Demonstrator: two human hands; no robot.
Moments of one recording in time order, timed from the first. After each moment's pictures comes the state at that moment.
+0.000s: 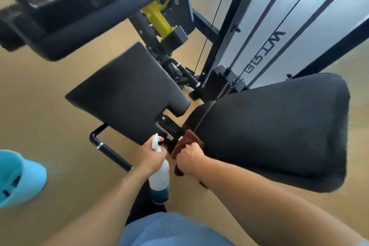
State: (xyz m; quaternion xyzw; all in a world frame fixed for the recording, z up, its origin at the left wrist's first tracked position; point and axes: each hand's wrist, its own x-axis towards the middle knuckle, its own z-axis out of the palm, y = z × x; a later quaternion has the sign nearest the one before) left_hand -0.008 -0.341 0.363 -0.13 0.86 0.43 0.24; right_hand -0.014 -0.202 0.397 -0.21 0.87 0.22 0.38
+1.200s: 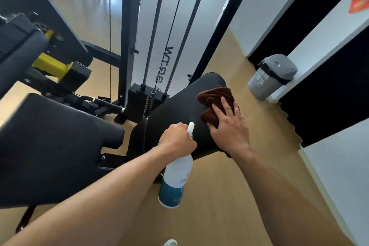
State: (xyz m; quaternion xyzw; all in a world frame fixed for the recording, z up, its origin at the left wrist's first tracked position) left_hand -0.044 -0.215 0.548 0.36 0.84 0.32 0.27; right_hand 0.070 -0.076 0.585 0.37 0.93 0.03 -0.01
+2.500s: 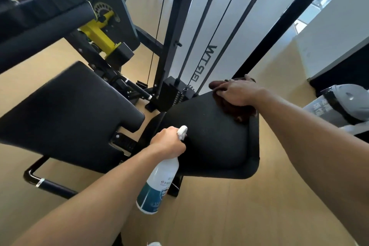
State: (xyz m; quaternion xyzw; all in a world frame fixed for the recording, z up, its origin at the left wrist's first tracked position) left_hand -0.054 -0.185 0.481 0.17 0.87 0.32 0.32; right_hand -0.083 0.049 0.625 0.13 0.96 0.07 0.24
